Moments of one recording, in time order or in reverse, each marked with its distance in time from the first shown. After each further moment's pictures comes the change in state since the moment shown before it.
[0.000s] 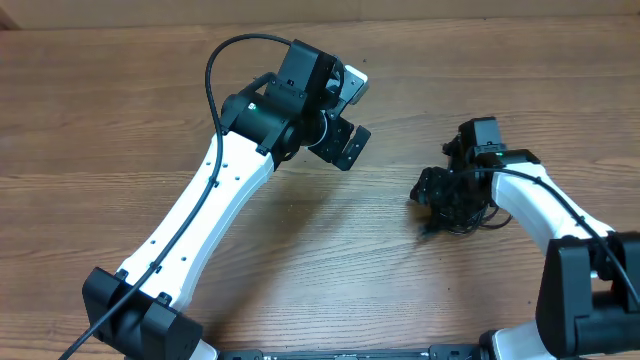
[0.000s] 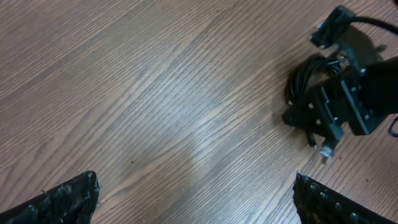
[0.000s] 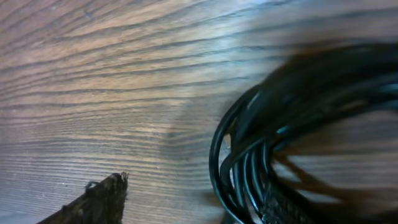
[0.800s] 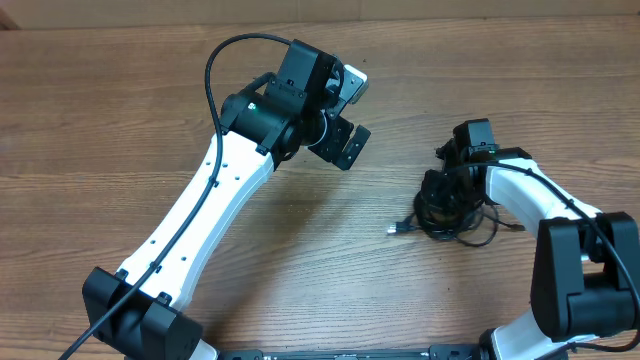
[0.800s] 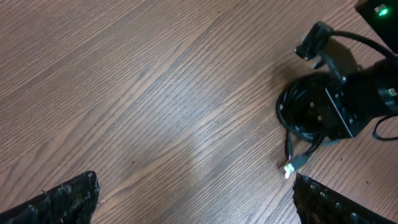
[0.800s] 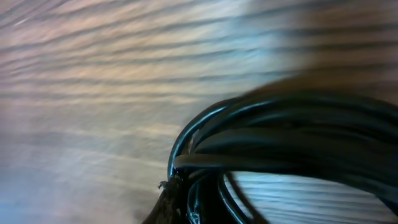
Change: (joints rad) left arm 0.000 0.000 0.000 0.005 -0.003 -0.009; right arm 0.001 0.076 0.005 0.013 -0.091 -0.032
